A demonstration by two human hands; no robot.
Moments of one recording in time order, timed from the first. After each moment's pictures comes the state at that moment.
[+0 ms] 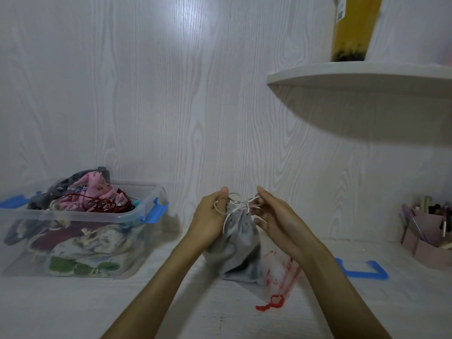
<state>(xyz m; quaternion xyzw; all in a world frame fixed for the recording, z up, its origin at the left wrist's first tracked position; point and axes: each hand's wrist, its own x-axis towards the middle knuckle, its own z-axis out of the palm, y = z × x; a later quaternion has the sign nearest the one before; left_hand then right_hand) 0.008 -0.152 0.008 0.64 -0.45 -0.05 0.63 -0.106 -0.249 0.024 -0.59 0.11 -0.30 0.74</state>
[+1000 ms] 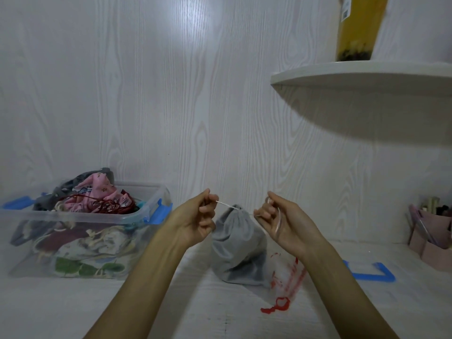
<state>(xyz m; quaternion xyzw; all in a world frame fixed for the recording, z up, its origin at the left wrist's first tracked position) 0.034 -0.127 0.022 0.40 -0.17 -0.47 0.77 -0.106 -0.254 0.023 -0.40 0.11 -0.27 0.87</state>
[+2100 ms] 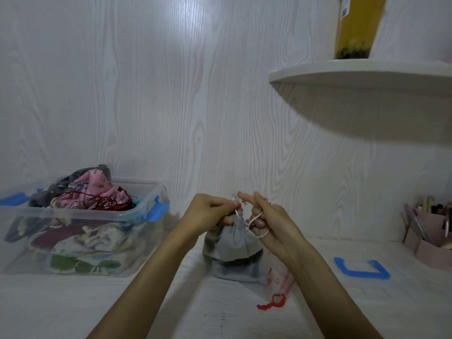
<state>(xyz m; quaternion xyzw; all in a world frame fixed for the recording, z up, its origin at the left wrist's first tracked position) 0.014 -0.134 0.020 0.66 -0.39 -0.20 0.60 -0.091 -0.240 0.015 -0.55 0.19 -0.31 0.75</state>
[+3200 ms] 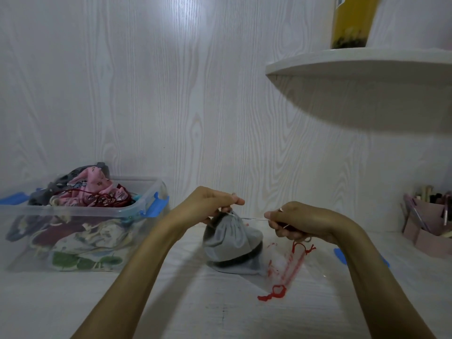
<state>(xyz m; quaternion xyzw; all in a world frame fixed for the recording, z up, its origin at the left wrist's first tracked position) 0.020 -0.125 0.033 0.67 -0.50 -0.24 0.50 -0.150 -0.258 0.048 -0.87 0.25 -0.02 0.42</state>
